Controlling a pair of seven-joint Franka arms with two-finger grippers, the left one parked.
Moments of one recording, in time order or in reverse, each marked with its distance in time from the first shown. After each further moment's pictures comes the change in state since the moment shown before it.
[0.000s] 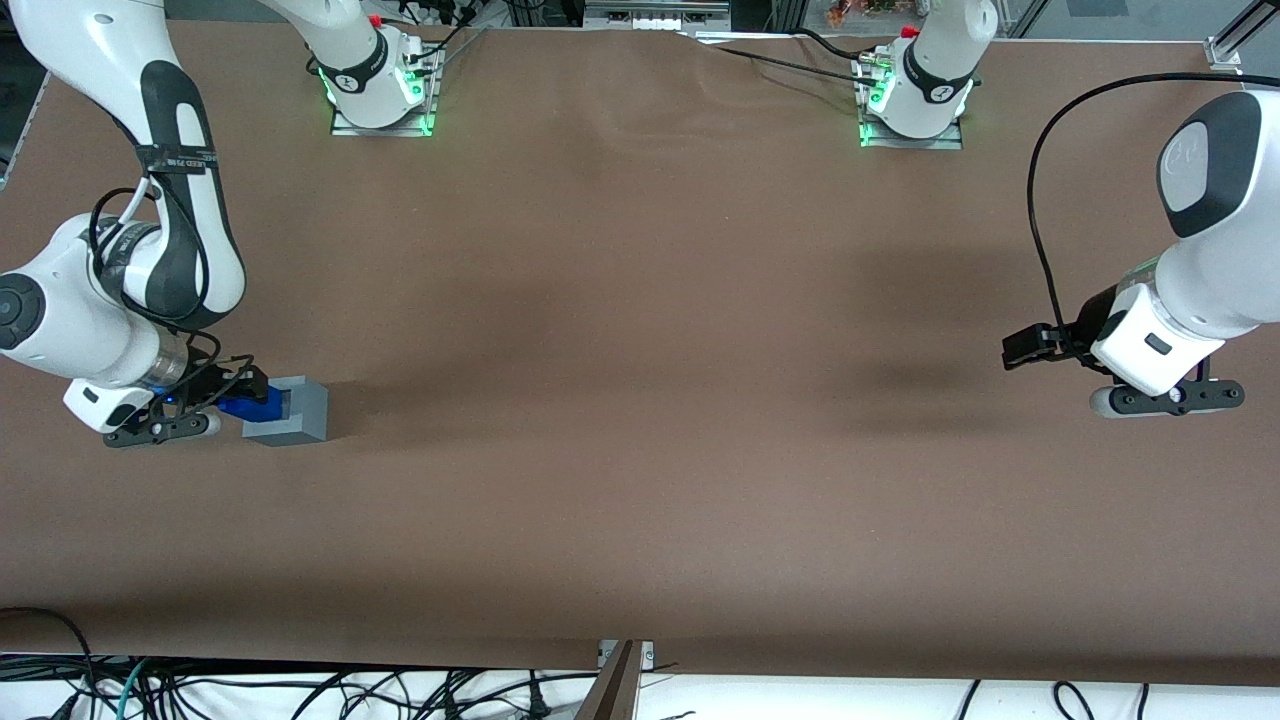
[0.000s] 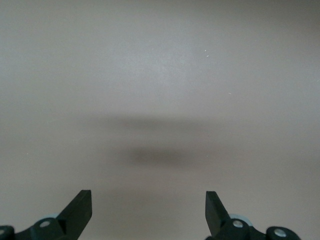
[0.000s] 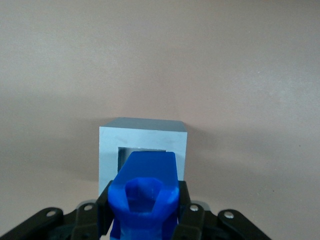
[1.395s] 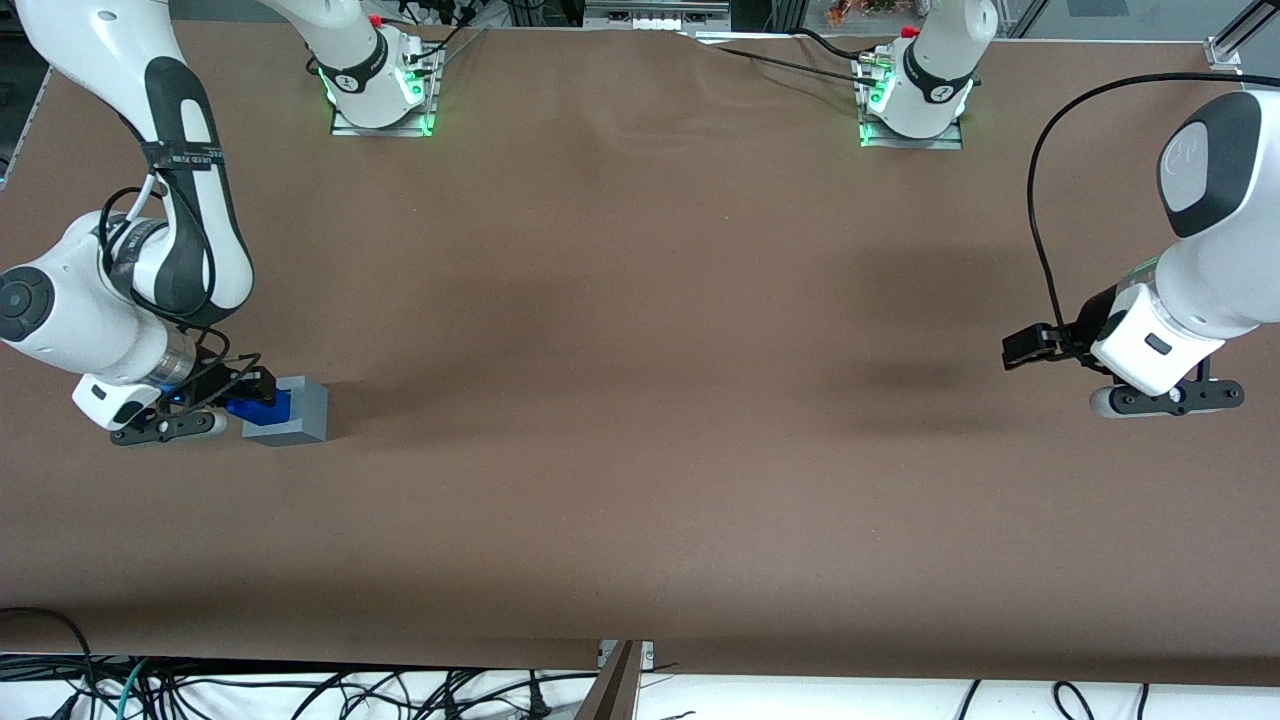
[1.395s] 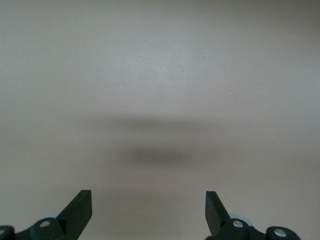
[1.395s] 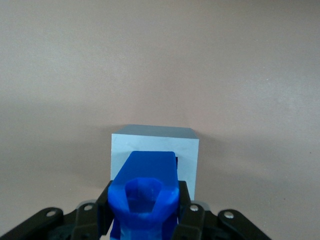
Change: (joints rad) arm 0.008 -0.014 0.009 -0.029 0.026 0.041 -0.002
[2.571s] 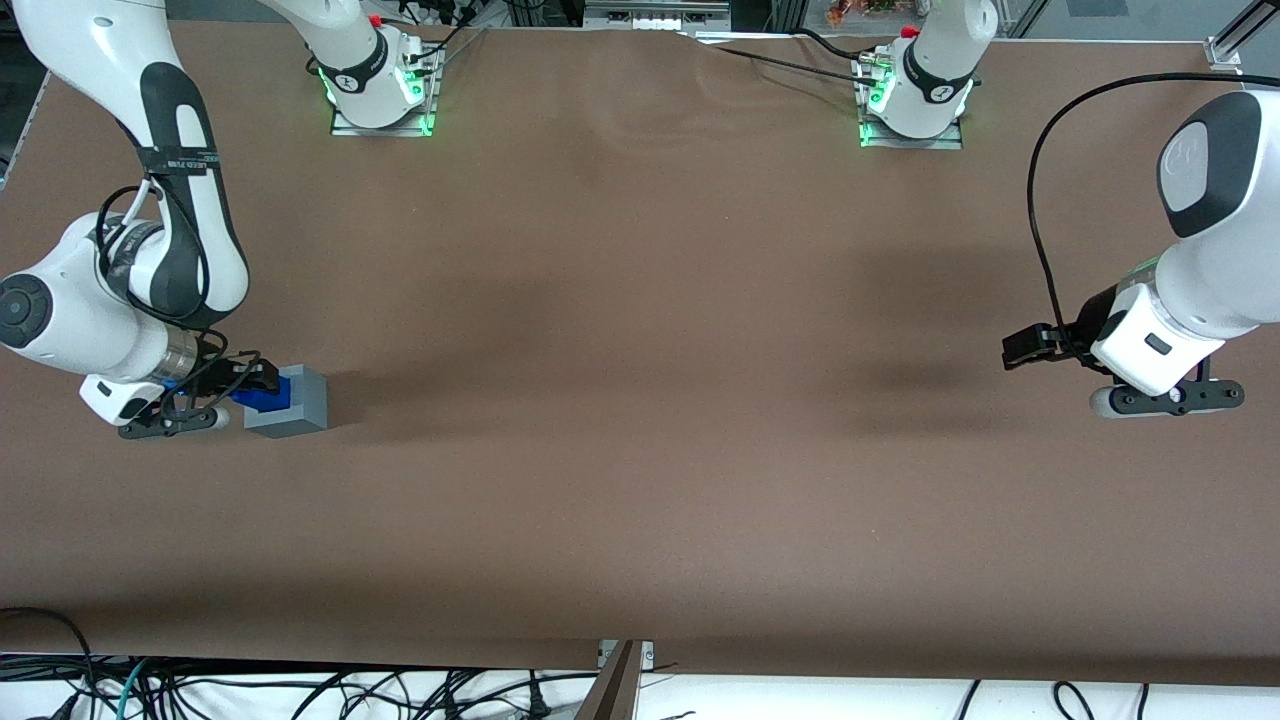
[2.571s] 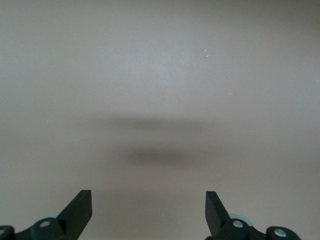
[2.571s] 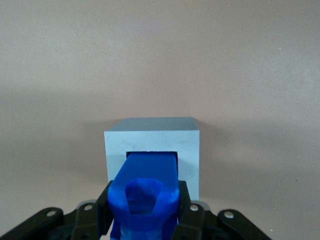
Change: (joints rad) arm -0.016 0.007 0.000 -0.012 0.010 -0.056 0.000
